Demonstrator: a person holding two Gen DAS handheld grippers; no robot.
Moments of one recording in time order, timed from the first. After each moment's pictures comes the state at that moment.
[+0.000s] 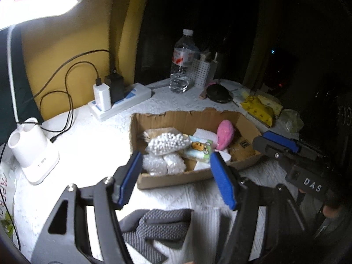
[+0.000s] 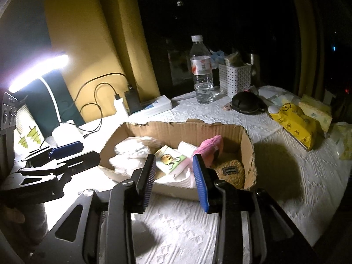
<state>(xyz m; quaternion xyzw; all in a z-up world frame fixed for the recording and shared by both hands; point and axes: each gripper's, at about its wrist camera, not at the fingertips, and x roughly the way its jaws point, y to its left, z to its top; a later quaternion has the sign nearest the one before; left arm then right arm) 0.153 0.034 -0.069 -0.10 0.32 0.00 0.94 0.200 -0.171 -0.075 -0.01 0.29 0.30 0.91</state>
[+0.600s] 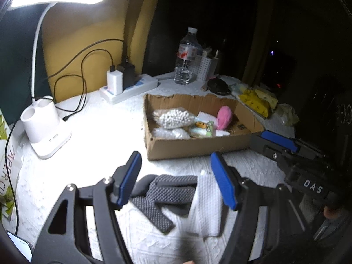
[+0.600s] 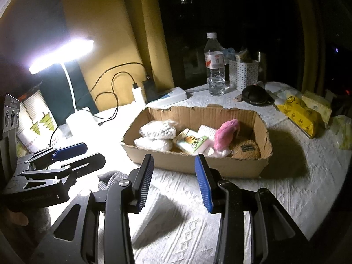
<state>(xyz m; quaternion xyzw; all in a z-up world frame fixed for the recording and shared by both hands) 0.102 0.046 -0.080 -0.11 0.33 0.00 0.94 0.150 -0.155 -0.081 -0.02 0.30 0.31 0.90</state>
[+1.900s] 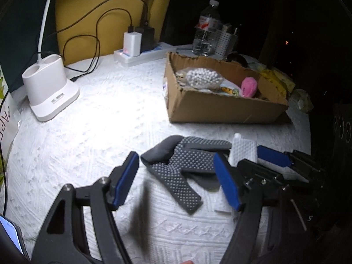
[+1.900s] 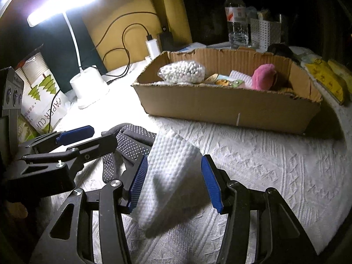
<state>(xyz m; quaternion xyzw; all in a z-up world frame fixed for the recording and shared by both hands) 0.099 0.064 -0.140 -0.13 0.39 0.03 0.91 0.144 -0.116 -0.156 -0.03 0.39 0.35 0.85</state>
